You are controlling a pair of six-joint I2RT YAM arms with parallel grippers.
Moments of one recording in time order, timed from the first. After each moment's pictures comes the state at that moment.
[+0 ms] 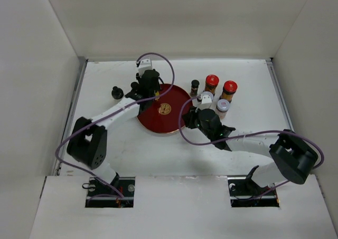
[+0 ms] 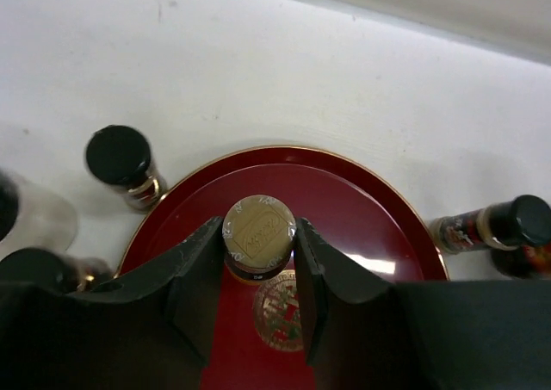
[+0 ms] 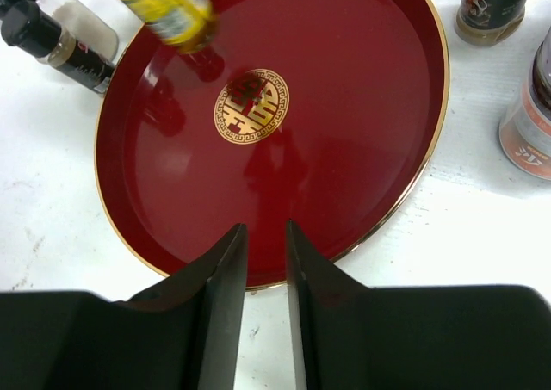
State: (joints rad) left arm -0.54 1.56 1.12 0.02 -0.55 -0.47; right arm 0.82 1.43 0.62 0.46 0.29 0.50
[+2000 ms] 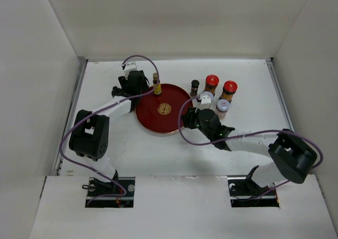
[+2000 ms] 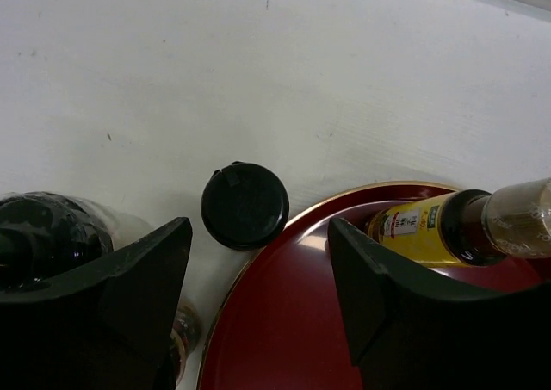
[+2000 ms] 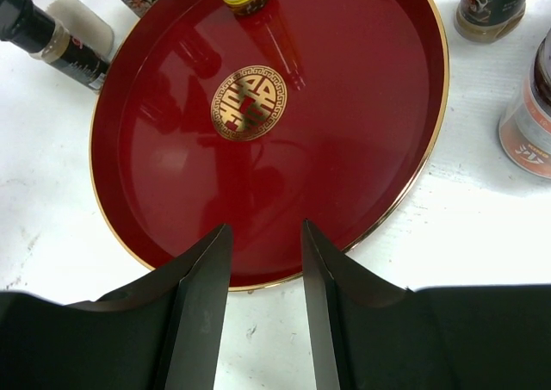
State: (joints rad) left arm -0.33 1.70 1.07 0.13 -0.47 -0.39; right arm 0.82 1.44 0.63 0.45 0.29 0.50
